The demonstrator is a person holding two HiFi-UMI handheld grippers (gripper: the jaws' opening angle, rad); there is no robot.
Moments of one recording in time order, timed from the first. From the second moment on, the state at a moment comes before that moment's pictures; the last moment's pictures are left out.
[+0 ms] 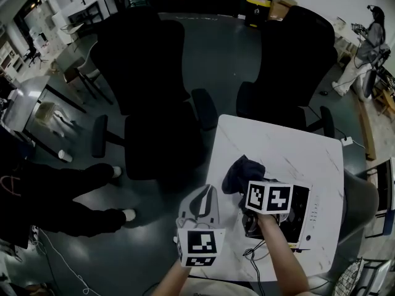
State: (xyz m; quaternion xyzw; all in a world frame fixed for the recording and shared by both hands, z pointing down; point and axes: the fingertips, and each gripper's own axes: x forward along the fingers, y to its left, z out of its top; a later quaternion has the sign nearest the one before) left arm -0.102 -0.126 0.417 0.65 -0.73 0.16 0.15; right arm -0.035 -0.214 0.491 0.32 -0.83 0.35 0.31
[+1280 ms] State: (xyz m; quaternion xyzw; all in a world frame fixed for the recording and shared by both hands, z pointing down) left arm -0.087 -0.060 0.371 0.71 -0.69 0.14 0.10; right arm 0.006 -0.074 0.412 0.39 -0.86 0.27 0.19
